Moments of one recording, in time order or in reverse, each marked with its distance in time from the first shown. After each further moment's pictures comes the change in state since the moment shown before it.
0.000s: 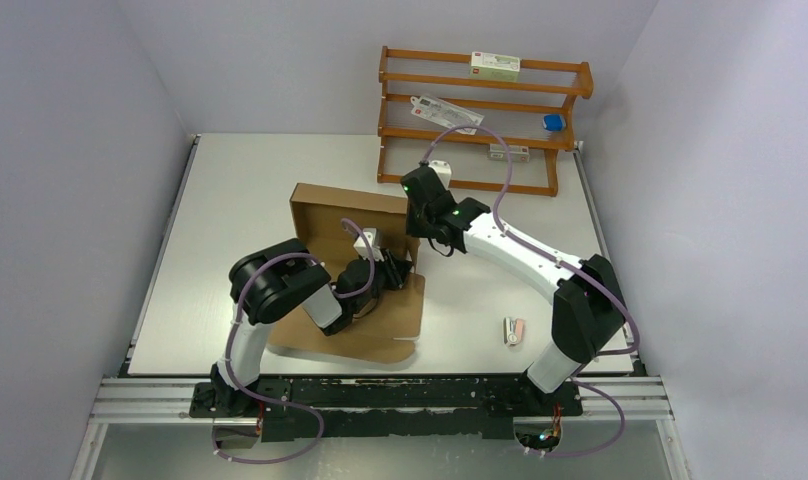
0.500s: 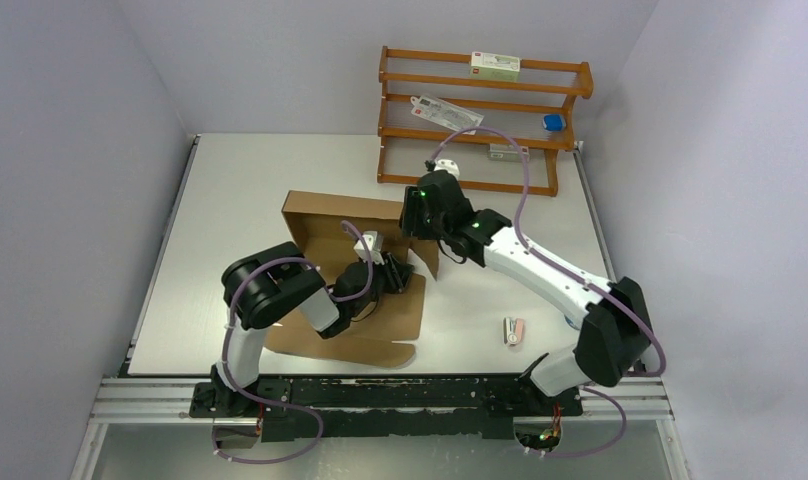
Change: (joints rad) left arm -0.022 -0.056 -0.036 -0.020 -0.002 0.016; right arm 0.000 -0.170 -0.123 0.111 -0.075 -0.078
